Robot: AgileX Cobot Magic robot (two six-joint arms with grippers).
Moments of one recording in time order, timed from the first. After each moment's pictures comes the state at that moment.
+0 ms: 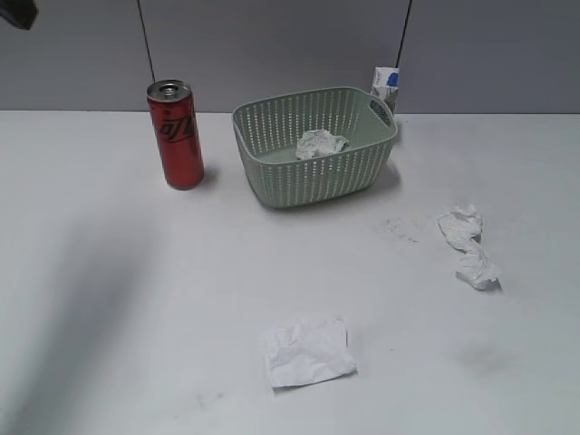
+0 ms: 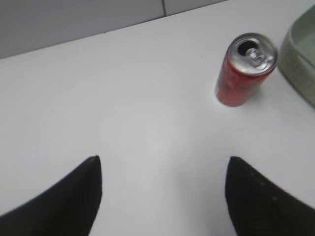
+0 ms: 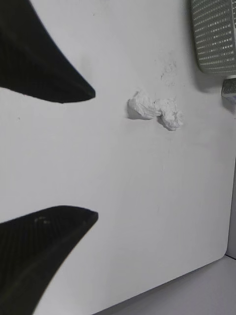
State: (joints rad) left arm -0.20 1.52 -1.51 -0.03 1.03 0.21; right arm 0.07 -0.01 -0.42 0.02 0.94 -0.04
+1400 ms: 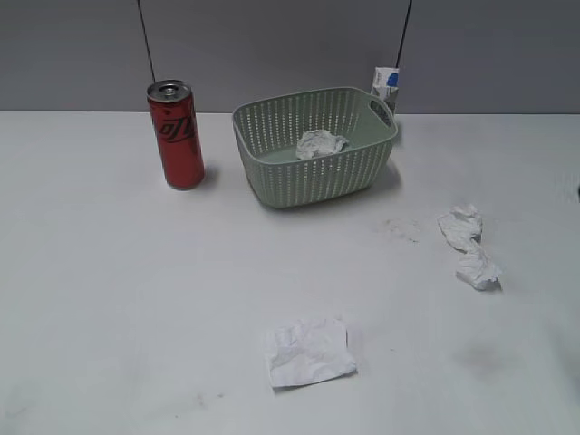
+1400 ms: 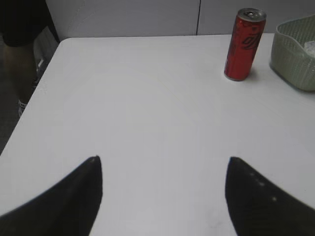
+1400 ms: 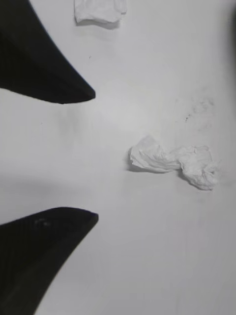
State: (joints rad) left arm -0.12 0.02 -0.53 -0.03 1.04 0.08; right arm 0.13 1.10 -0.81 0.19 0.77 -0.10
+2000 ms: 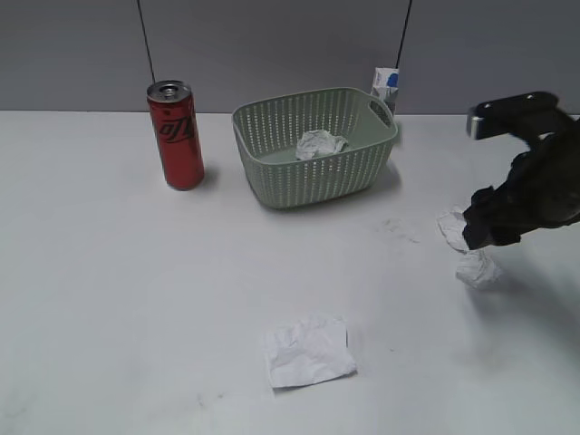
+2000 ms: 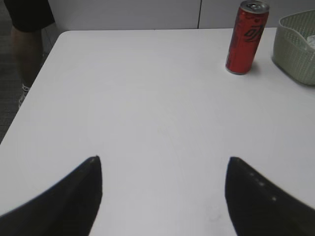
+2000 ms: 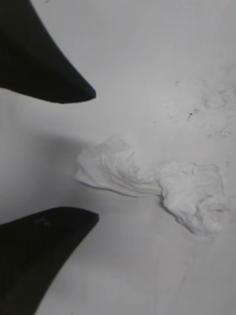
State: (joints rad) left arm -0.12 0.00 -0.50 -0.03 1.05 0.08; right arm 0.24 1.66 -0.90 0.09 0.51 -0.12
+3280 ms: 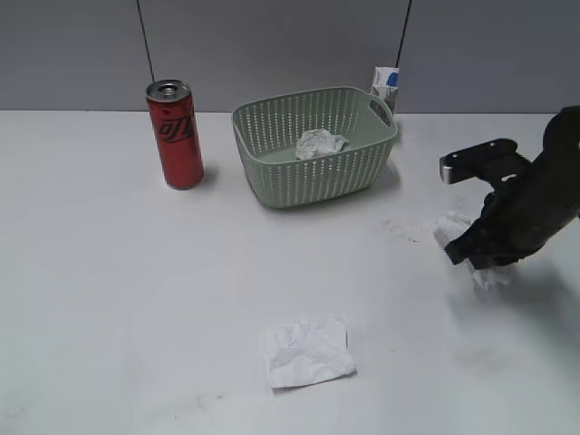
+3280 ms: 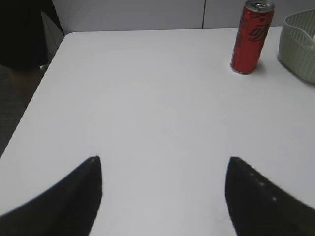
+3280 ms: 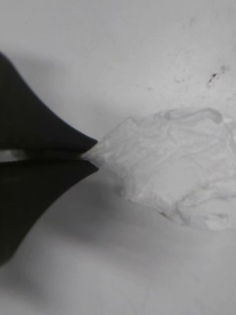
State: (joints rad) left arm -0.12 0.00 -0.50 -0.01 1.05 0.08; right arm 0.25 1.83 -0.91 -0.01 0.39 -0.10
